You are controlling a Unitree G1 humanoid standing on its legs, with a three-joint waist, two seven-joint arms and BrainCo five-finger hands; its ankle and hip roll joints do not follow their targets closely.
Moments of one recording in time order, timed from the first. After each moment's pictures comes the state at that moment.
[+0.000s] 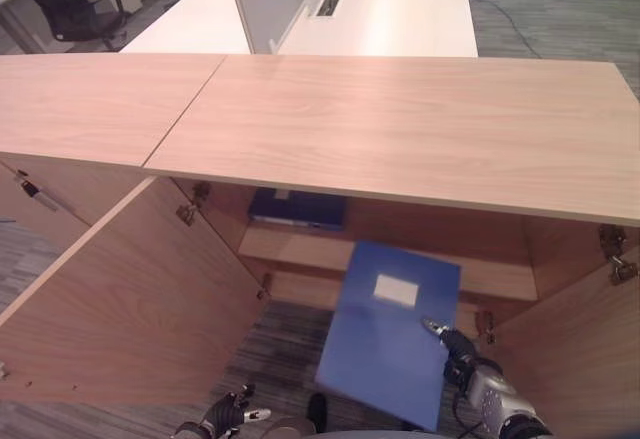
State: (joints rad) left arm 0.20 0.36 -0.25 0.83 -0.13 -0.13 -0.25; right arm -0.13 -0.26 0.02 0.94 0.81 -0.06 0.07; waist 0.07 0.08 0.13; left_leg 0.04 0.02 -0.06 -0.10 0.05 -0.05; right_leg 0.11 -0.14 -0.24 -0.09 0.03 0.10
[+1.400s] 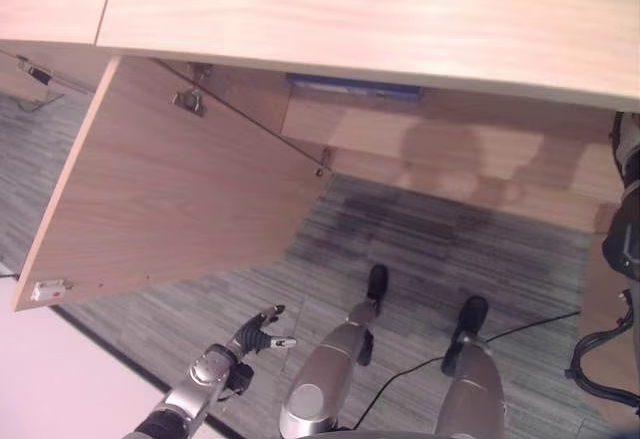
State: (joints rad) left arm -0.08 0.52 -0.55 0.65 -0.28 -0.17 -0.12; right arm -1.44 -0.79 -0.15 1.38 1.47 -0.38 -0.34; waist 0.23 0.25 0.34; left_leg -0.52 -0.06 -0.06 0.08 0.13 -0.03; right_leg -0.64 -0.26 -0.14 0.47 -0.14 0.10
